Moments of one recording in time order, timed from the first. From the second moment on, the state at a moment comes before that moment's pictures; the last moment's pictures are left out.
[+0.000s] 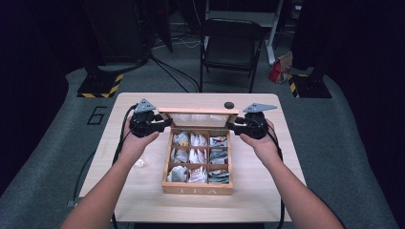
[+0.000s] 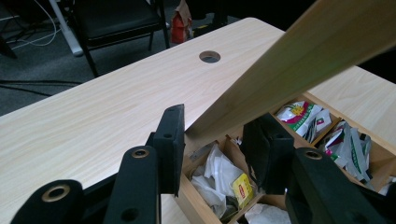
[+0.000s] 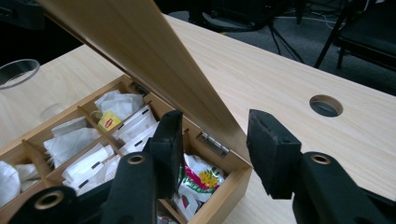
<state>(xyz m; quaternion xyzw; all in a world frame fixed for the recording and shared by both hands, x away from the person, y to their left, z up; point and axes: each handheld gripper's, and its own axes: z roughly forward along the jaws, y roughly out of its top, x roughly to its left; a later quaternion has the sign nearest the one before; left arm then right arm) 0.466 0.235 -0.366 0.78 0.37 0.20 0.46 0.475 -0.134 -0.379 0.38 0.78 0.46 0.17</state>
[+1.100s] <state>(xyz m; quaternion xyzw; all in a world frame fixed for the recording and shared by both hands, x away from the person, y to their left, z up) 0.486 0.235 -0.376 0.78 0.38 0.19 0.46 0.489 -0.128 -0.375 0.39 0.78 0.46 0.18</state>
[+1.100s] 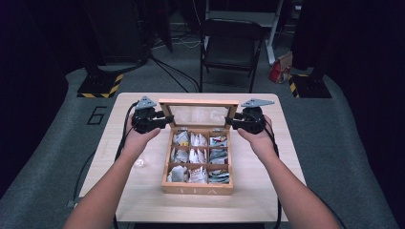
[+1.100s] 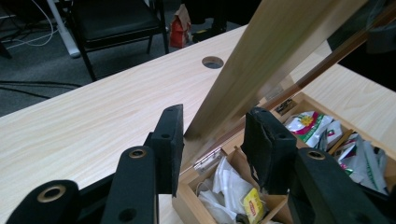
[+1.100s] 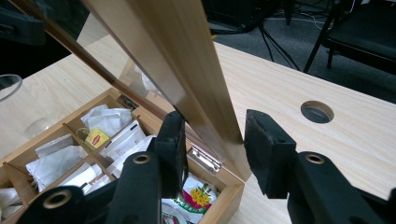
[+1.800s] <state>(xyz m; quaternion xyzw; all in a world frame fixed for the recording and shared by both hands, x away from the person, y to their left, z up) 0.496 0.235 -0.382 0.78 0.38 0.20 0.46 0.501 -0.128 -0.384 0.40 0.77 0.46 0.17</state>
